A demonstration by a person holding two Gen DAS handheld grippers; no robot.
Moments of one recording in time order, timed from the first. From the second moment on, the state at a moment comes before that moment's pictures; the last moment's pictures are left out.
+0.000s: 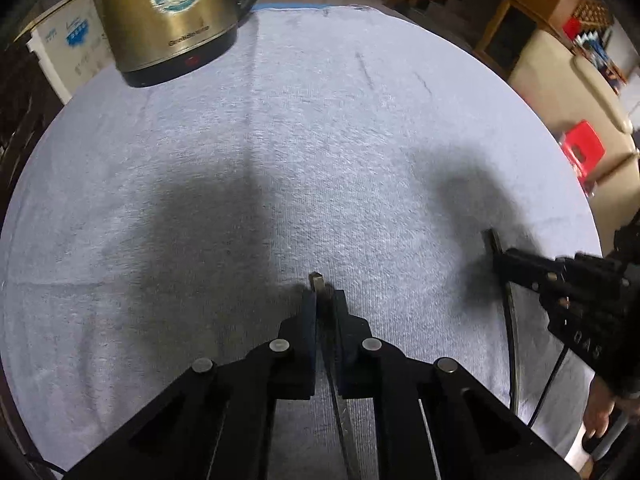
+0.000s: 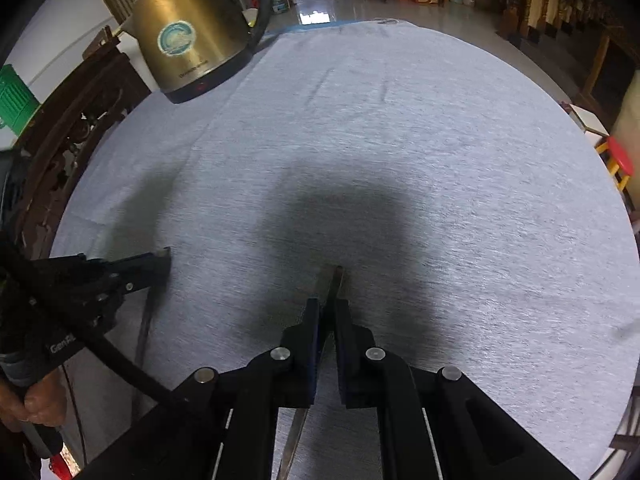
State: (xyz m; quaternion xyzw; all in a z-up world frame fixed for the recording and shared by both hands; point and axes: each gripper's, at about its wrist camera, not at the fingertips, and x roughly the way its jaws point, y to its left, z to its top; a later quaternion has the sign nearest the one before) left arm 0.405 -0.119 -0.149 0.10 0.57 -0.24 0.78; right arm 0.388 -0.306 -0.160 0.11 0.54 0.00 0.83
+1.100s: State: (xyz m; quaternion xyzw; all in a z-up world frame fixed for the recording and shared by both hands) left arm 0.348 -0.026 -0.073 0.03 0.45 -0.18 0.87; right arm 0.331 -0.291 -0.087 0.13 0.41 0.01 0.90
